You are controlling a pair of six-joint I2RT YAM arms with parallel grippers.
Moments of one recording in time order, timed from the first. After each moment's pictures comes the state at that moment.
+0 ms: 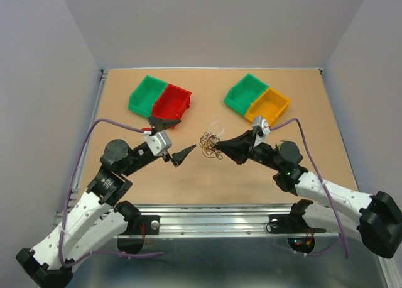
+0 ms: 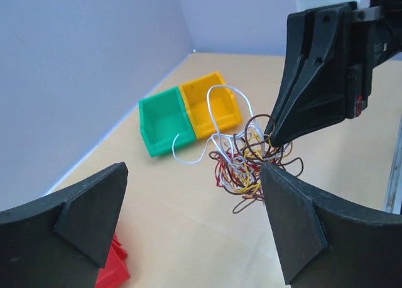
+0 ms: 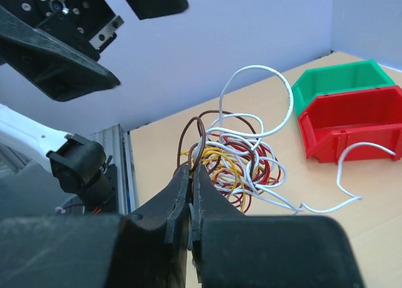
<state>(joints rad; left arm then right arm) -0.65 0.64 0.67 0.05 0.39 0.23 0.75 1.02 0.43 0.88 -0.42 0.35</state>
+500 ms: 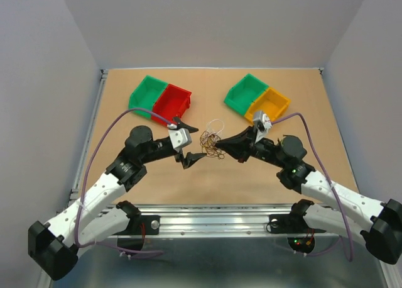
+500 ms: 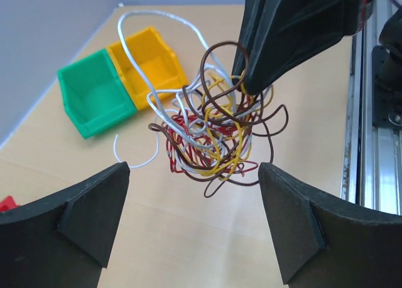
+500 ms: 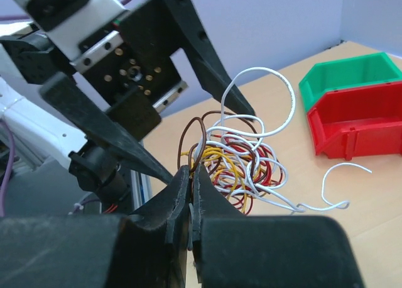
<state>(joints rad) -0.64 0.81 0.66 0.07 0.58 0.26 0.75 0.93 0.54 0.63 -0.43 0.36</state>
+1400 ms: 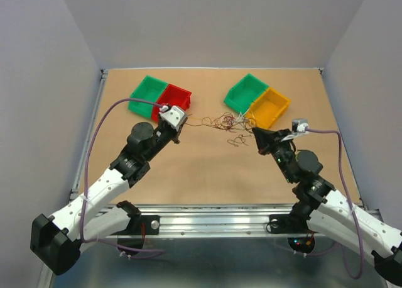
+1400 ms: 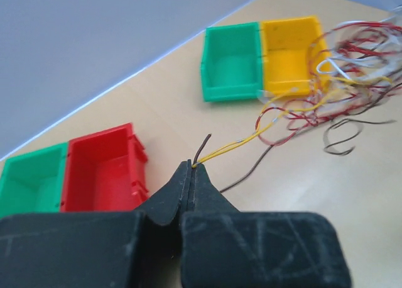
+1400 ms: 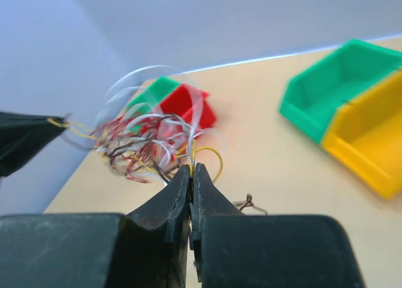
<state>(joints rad) -0.63 0.90 0.68 0.17 0.08 0.19 0.76 0.63 0.46 0.31 0.34 0.40</state>
